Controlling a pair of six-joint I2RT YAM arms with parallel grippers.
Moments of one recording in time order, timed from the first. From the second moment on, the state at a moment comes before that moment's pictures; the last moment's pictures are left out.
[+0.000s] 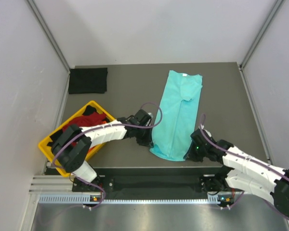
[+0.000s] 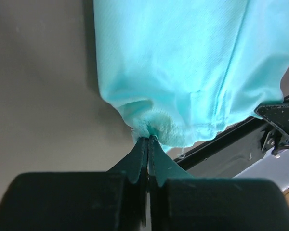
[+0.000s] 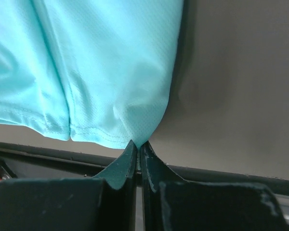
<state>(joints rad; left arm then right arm) -0.80 1.58 0.88 -0.36 0.24 -0.77 0.73 0.88 0.38 -0.56 -0.01 1.08</state>
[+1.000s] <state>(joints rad) -0.52 2.15 1.74 -0.43 0.35 -0.59 0.21 1.49 0.92 -0.45 -0.06 0.45</state>
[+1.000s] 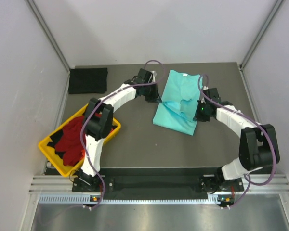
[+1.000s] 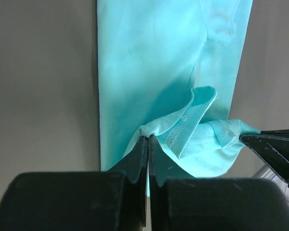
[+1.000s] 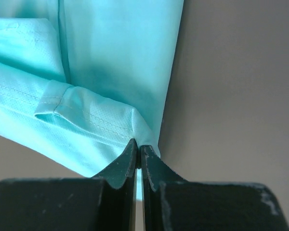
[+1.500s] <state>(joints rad) -0.46 2.32 1.90 -0.36 0.44 -0.60 0.12 1.61 1.06 -0.38 -0.21 0.40</state>
